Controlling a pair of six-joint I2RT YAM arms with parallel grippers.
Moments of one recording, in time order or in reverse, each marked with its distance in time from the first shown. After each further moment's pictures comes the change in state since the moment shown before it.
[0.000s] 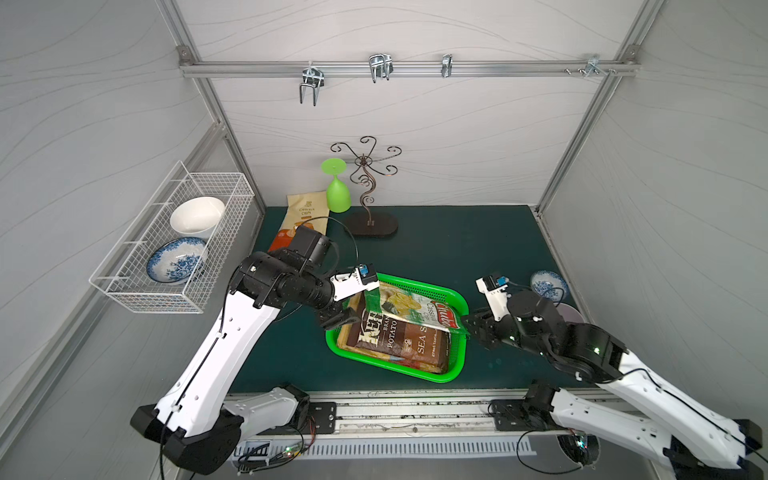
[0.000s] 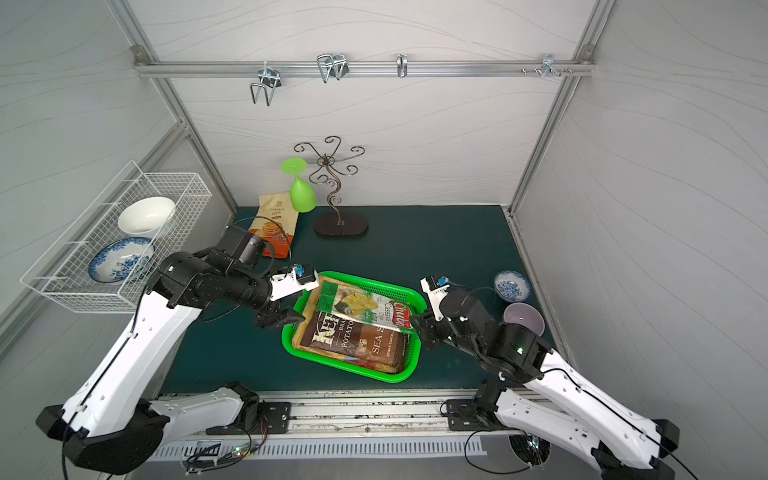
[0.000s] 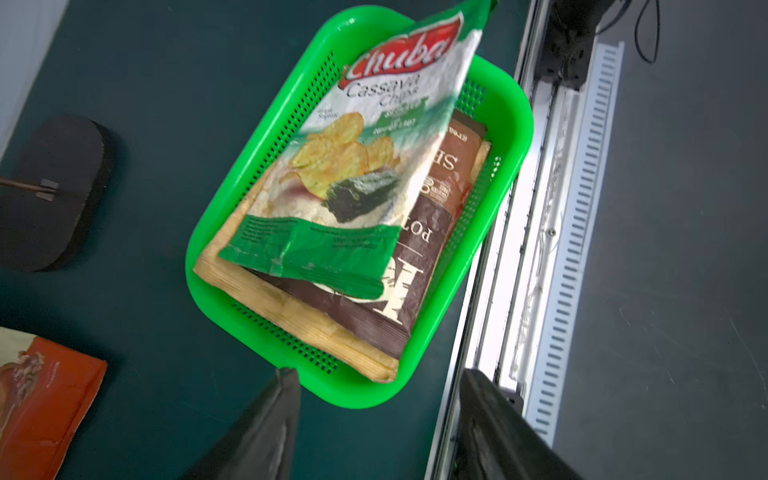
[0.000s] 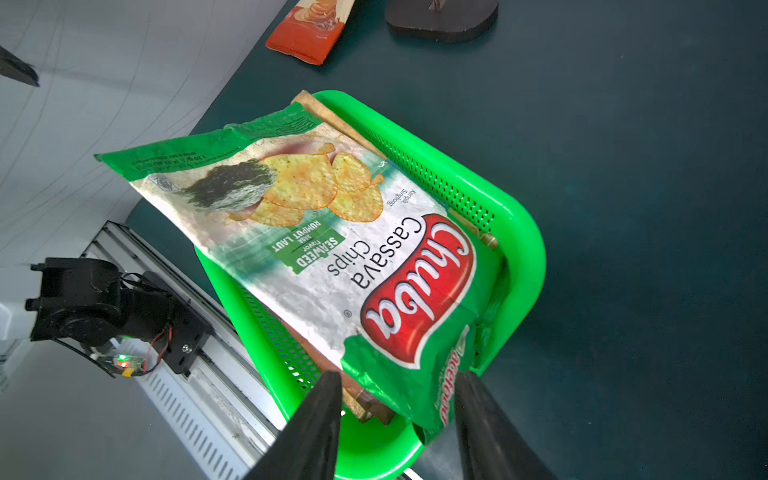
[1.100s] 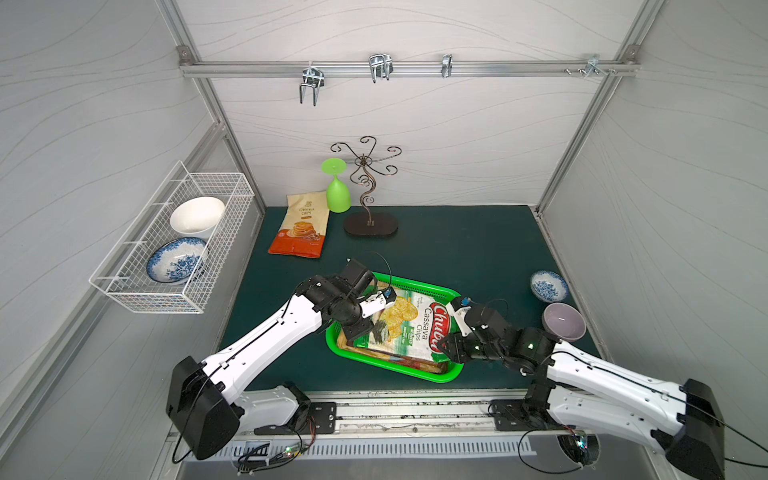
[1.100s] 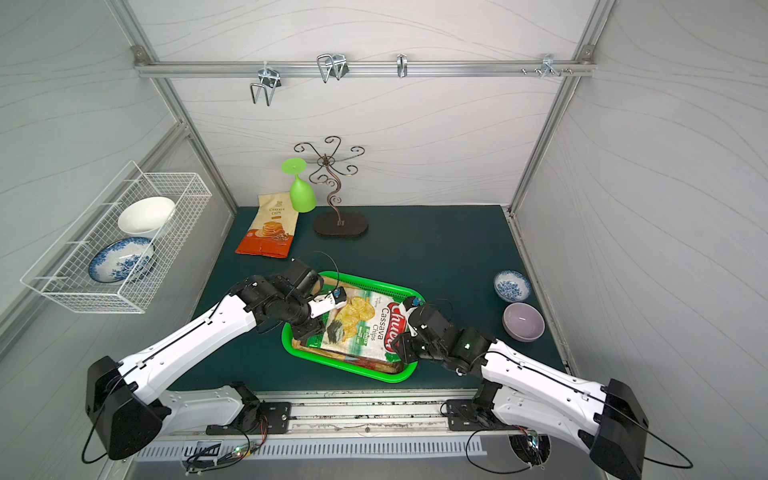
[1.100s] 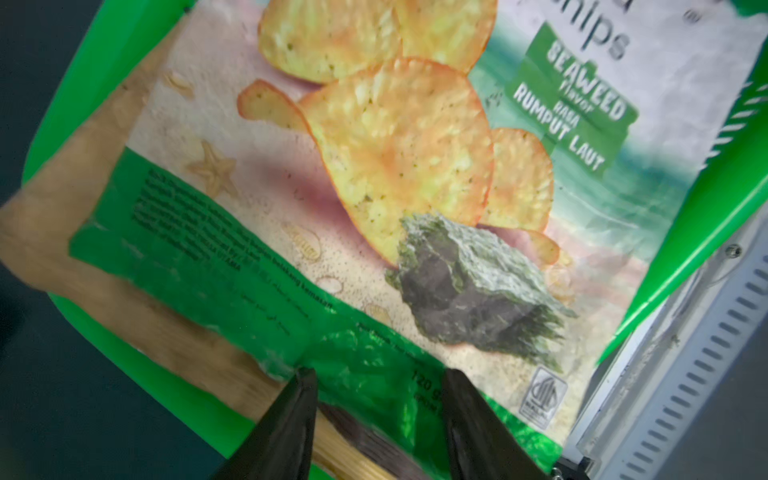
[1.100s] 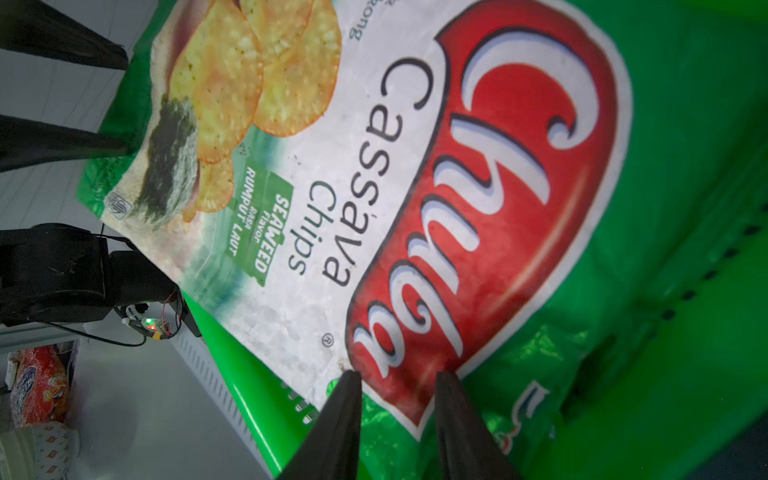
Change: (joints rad) left arm -0.188 0.043 -0.529 0.410 -0.324 -0.227; right arm 0.039 0.153 -0.319 0.321 -0.220 0.227
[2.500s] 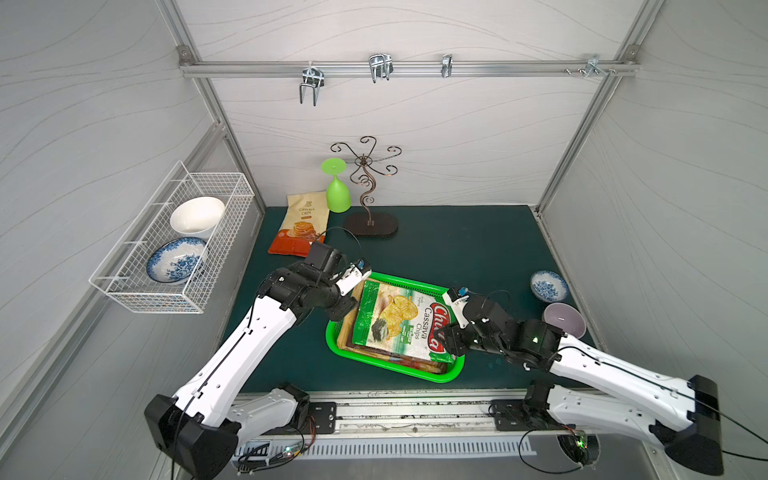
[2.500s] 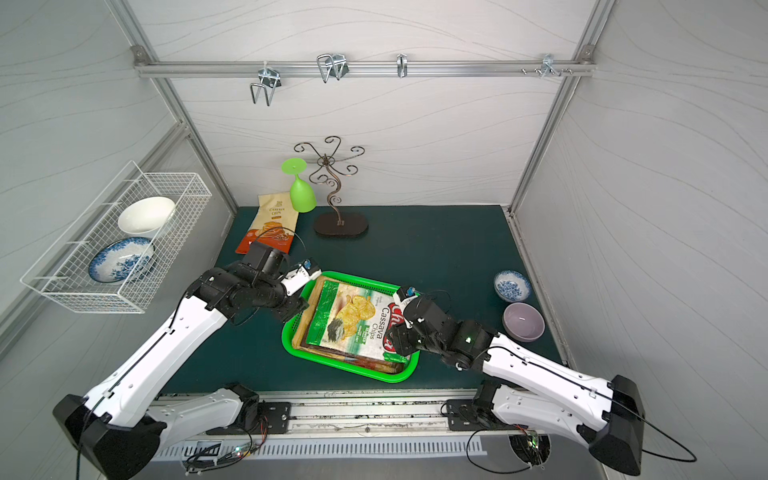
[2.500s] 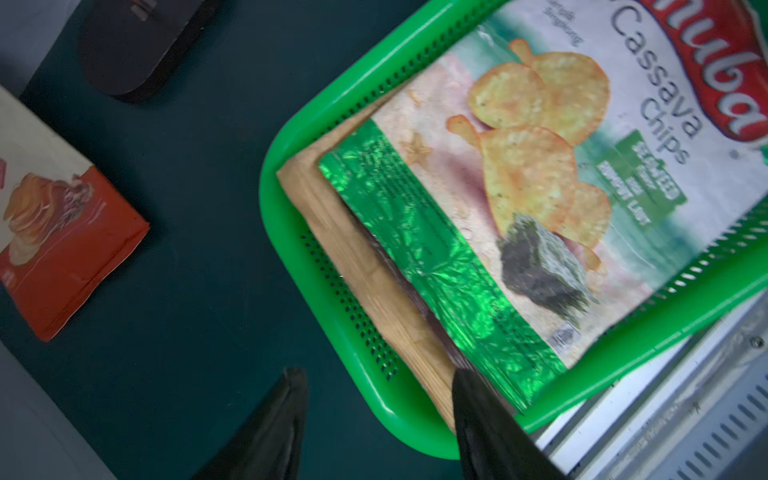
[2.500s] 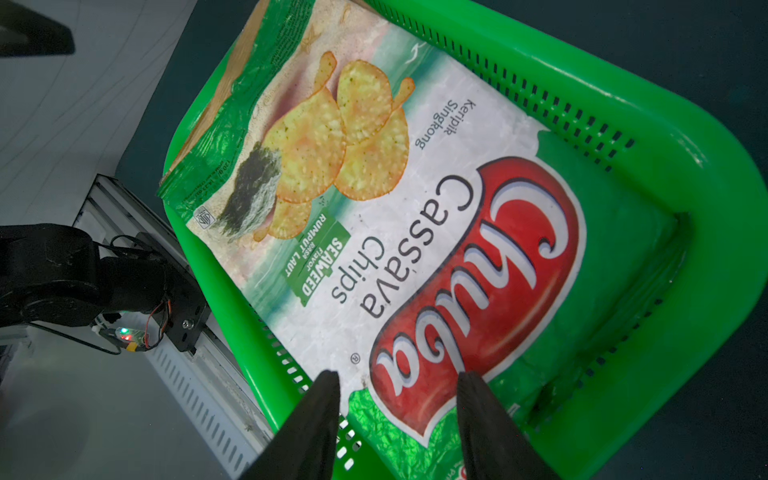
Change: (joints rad) left arm 0.259 -0.070 0.169 -0.043 0.002 -0.074; right arm 0.036 0.016 0.160 -0.093 0.145 -0.127
